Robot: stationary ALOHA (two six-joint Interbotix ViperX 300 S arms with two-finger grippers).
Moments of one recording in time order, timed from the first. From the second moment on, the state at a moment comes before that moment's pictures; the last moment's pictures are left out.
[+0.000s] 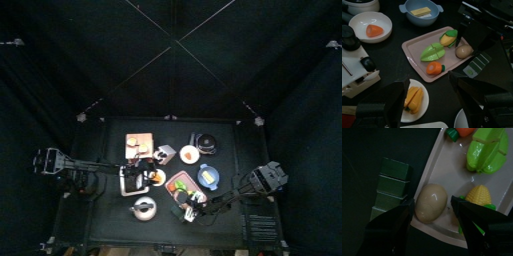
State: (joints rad) left arm 0.09 -0.24 0.95 0.34 -0.25 -0.49; right arm 0.42 0.15 0.55 -0.56 0.60 1.34
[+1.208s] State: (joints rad) left arm 0.09 -0.24 0.95 0.34 -0.25 -0.49; right arm 0.39 0.08 0.58 -0.63 0.61 1.34
